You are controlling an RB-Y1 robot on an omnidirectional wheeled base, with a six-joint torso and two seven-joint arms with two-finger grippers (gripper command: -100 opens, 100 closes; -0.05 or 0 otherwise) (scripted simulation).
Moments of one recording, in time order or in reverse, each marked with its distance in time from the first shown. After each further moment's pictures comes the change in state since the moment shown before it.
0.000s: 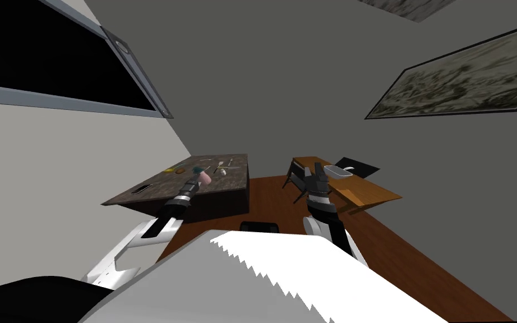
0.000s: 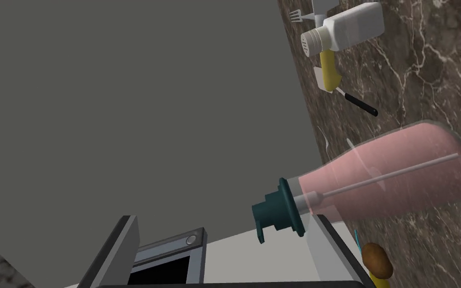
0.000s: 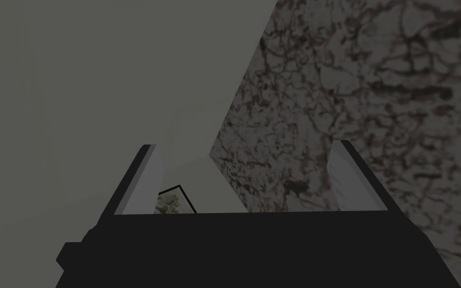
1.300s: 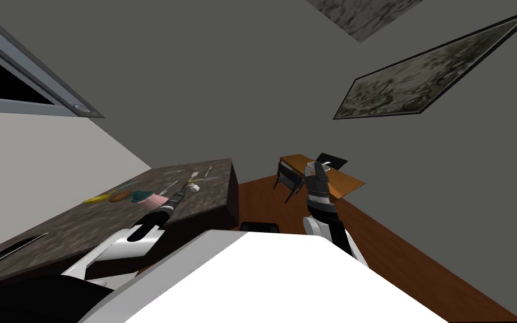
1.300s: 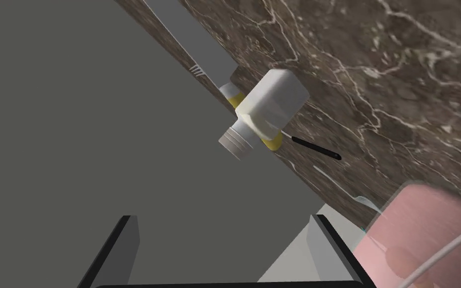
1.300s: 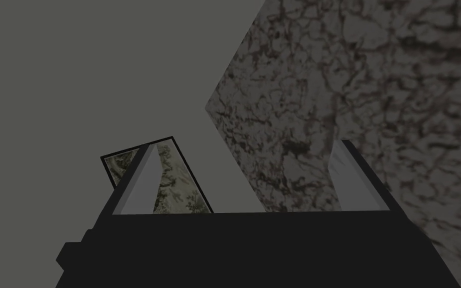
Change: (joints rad) left arm 0.057 0.166 0.032 0.230 0.023 0.209 -0.227; right arm 0.000 0.000 0.000 0.000 0.000 0.000 0.000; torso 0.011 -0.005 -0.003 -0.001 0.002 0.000
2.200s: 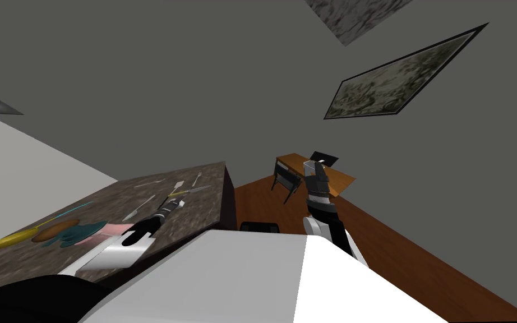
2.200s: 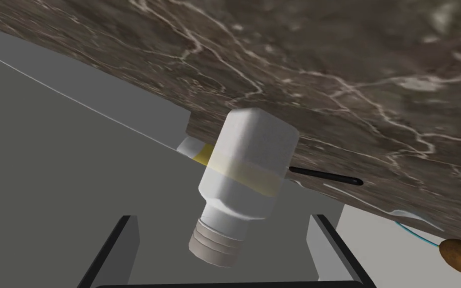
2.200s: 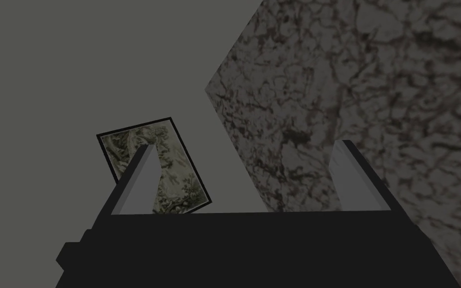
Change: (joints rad) left arm 0.023 0.075 -0.034 0.142 0.016 0.090 -0.196; right arm 0.000 0.000 0.000 0.000 0.000 0.000 0.000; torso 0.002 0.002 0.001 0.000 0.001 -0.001
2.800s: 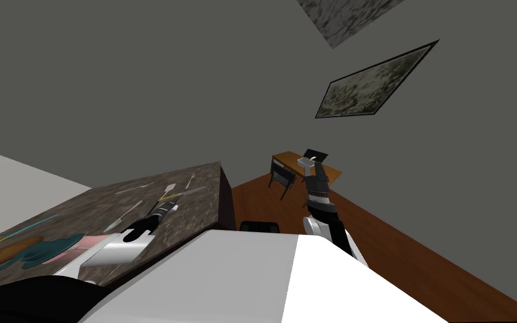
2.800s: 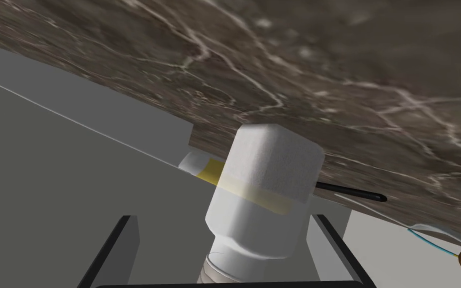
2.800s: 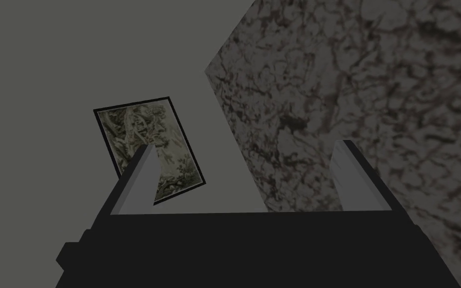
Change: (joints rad) left arm -0.054 0.010 0.015 0.090 0.003 0.011 0.001; right arm 0.000 0.000 0.000 0.000 0.000 0.000 0.000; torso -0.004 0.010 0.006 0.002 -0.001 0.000
